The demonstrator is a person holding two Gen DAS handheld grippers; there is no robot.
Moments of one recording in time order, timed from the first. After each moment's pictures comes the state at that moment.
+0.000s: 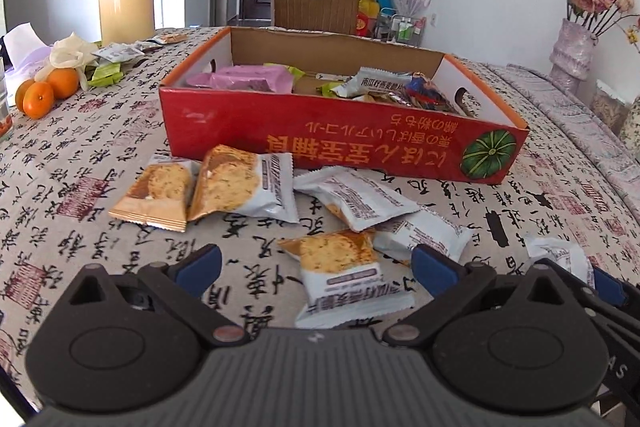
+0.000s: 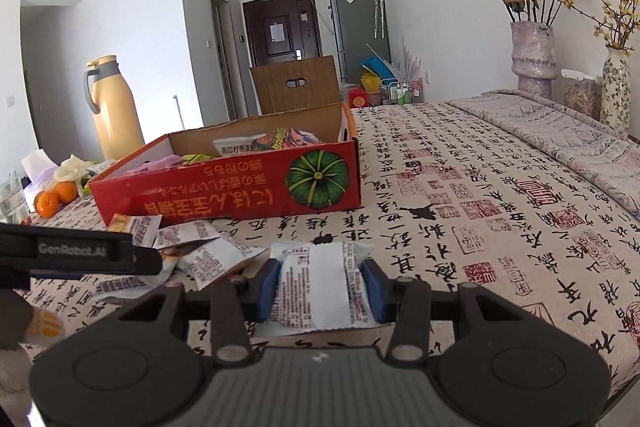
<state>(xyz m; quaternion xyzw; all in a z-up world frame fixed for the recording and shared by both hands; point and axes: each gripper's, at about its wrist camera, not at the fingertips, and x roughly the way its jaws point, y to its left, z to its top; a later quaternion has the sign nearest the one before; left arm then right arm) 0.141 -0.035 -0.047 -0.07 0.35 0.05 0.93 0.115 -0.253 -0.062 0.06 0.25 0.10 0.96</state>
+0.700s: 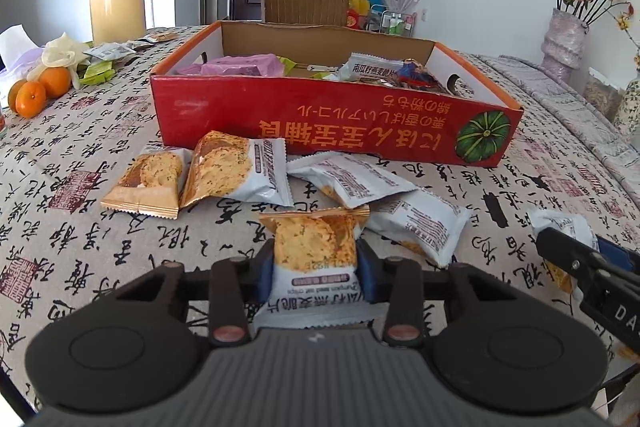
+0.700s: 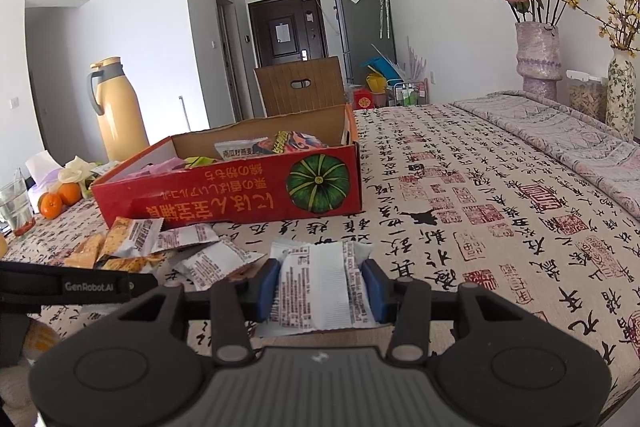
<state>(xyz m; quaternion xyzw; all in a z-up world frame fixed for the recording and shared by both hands) 0.132 -0.034 -0.056 -0.06 0.34 0.03 0.94 0.117 -0.255 -0.060 0.06 0.25 0.11 0.96</state>
